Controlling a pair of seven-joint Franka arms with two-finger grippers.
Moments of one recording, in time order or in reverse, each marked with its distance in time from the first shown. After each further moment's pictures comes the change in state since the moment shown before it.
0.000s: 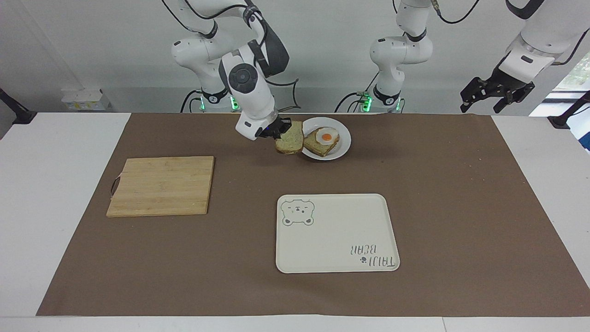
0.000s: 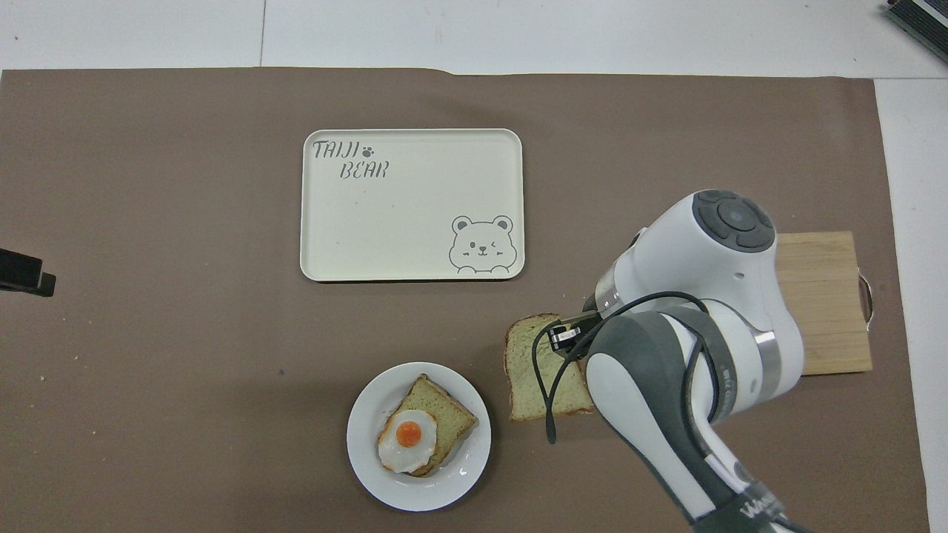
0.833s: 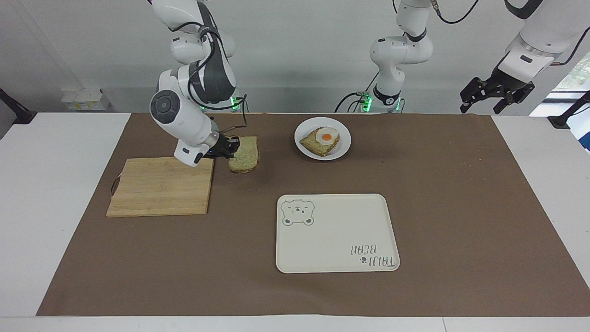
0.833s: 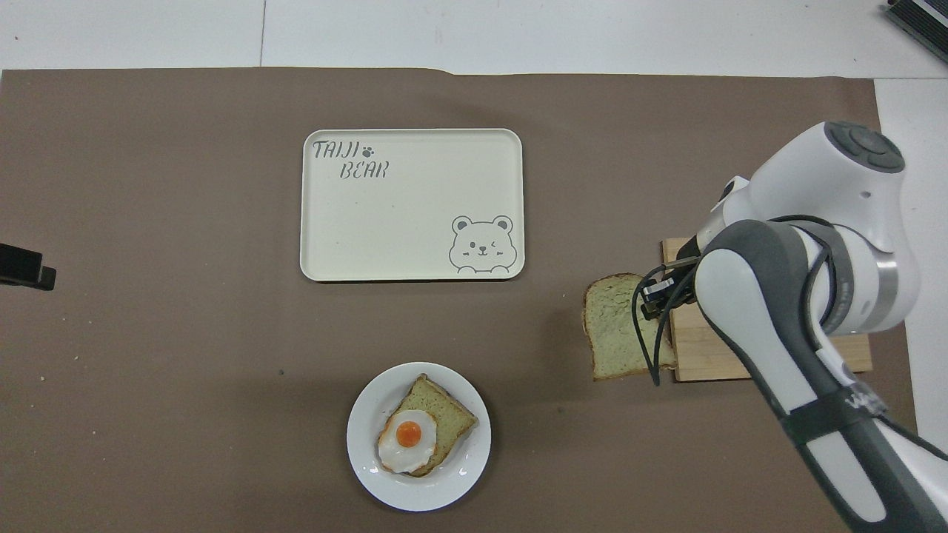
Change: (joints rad) left arm -0.001 0.000 -0.006 0.000 0.000 0.003 0.003; right arm -0.331 0.091 -0.005 0.138 -0.076 -0.182 -0.382
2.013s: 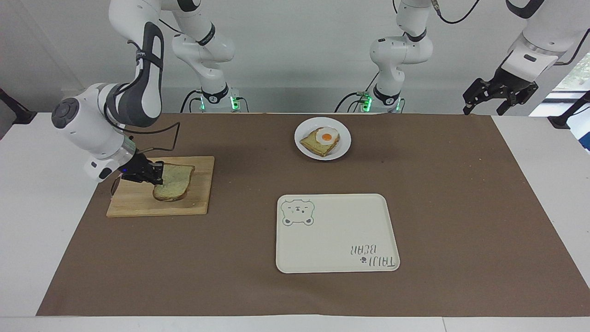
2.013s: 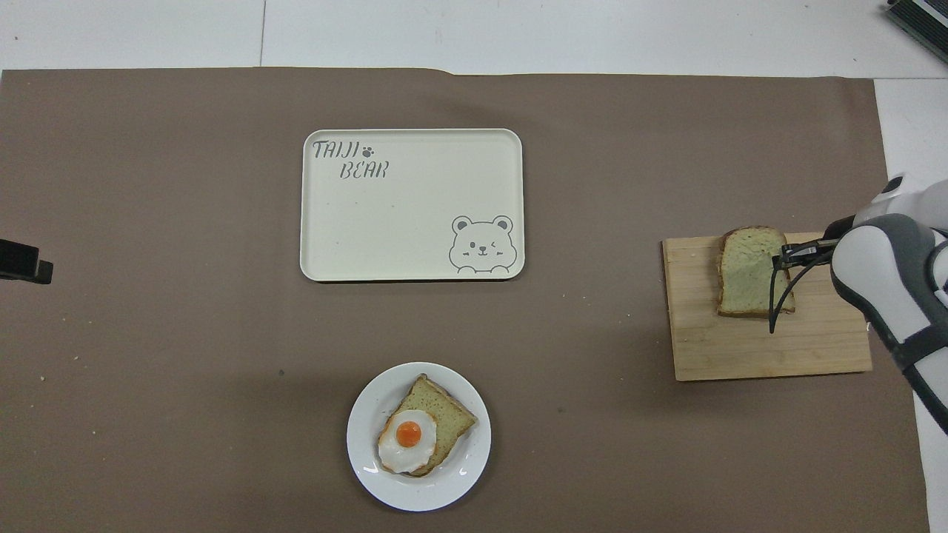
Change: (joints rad) left arm 0.001 0.000 0.006 0.000 0.000 0.041 0.001; right arm -0.310 0.079 -0.053 0.066 -0.072 0.156 -0.307
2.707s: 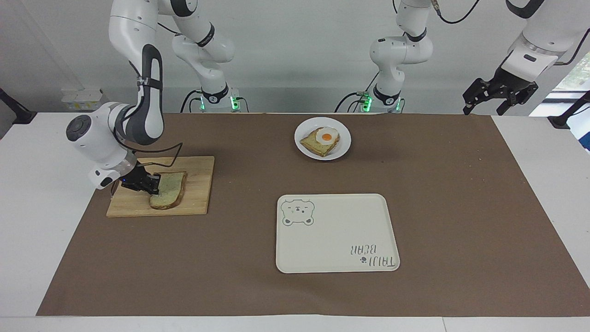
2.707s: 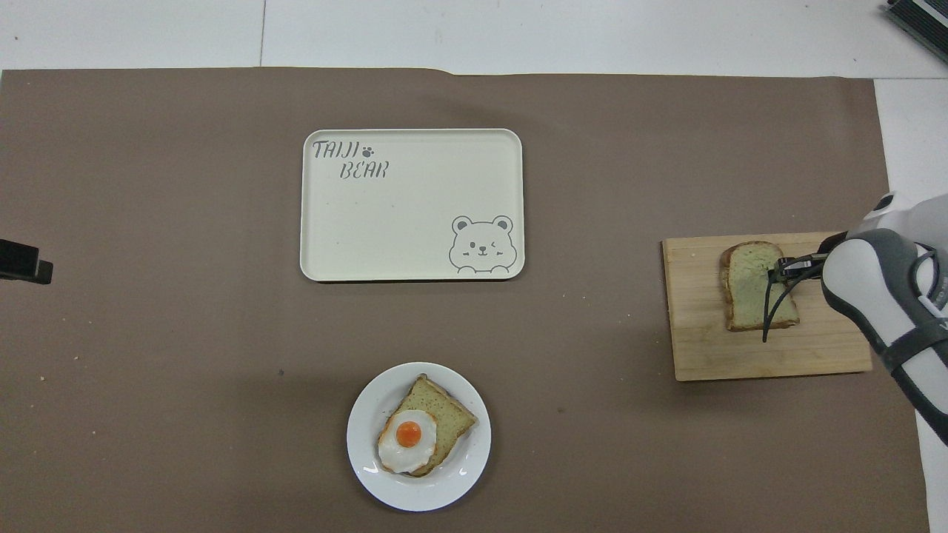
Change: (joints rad) left arm 0.000 0.000 0.000 0.000 0.000 0.000 0.000; right arm -0.075 0.053 -0.014 -0.204 0.000 0.344 0.000
